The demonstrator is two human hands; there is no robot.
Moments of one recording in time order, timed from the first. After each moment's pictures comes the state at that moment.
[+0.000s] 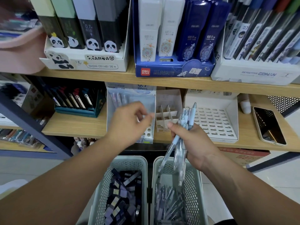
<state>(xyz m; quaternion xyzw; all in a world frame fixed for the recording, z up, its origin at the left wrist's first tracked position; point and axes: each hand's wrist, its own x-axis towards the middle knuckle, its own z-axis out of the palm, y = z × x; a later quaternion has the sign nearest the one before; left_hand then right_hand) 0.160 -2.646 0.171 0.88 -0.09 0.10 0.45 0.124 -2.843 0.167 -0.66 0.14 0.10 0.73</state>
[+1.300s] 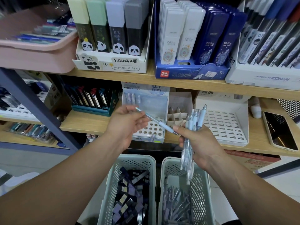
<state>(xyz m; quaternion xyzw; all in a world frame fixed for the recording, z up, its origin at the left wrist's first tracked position) 0.152 -2.618 0.179 0.55 0.18 -0.04 0.81 0.116 -2.824 0.176 -0.62 0.18 0.08 0.76</state>
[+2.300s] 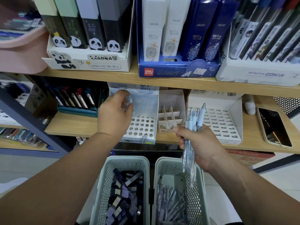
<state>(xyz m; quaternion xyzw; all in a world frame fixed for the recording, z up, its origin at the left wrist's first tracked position) 0.188 -2.619 0.155 0.89 -0.03 0.28 0.36 0.130 -2.858 0.151 -0.65 0.19 0.07 0.74</state>
